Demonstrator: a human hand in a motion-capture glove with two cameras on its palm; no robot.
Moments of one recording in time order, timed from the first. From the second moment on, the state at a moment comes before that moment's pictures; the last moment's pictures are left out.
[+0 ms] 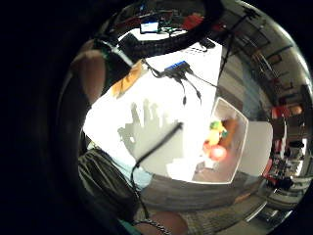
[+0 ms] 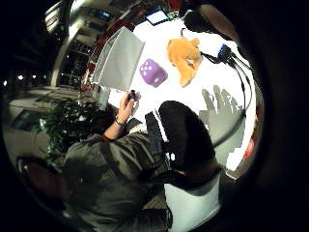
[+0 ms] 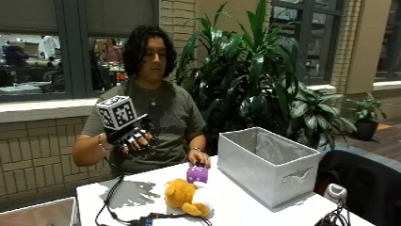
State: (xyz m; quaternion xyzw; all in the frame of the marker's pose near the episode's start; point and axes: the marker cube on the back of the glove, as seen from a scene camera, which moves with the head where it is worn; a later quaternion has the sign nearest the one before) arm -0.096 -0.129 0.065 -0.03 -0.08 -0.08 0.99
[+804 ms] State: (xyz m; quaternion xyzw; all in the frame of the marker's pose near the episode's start) arm -0.184 -0.283 0.219 0.11 0.09 0.01 0.99
